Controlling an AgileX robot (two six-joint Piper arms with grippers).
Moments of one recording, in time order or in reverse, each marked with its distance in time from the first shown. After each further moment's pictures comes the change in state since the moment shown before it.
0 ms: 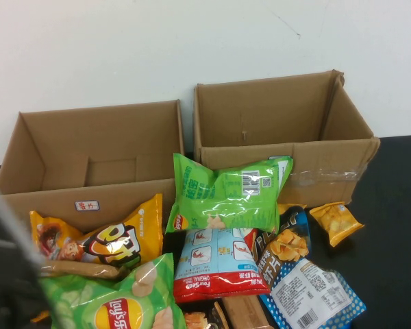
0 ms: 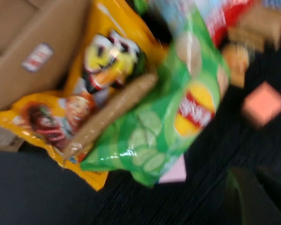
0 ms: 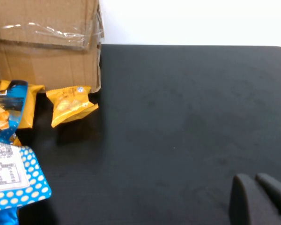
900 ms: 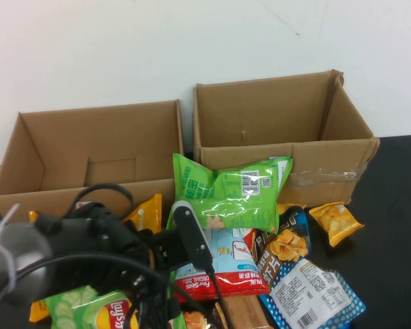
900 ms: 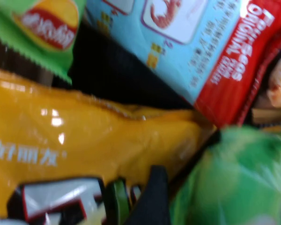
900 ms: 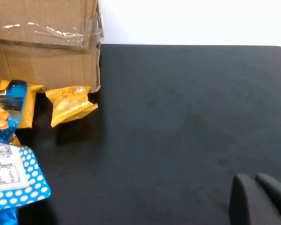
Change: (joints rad) right arm 0.000 0.000 0.000 0.000 0.000 0.000; left arm -0.307 0.866 -0.083 0.389 -0.543 -0.240
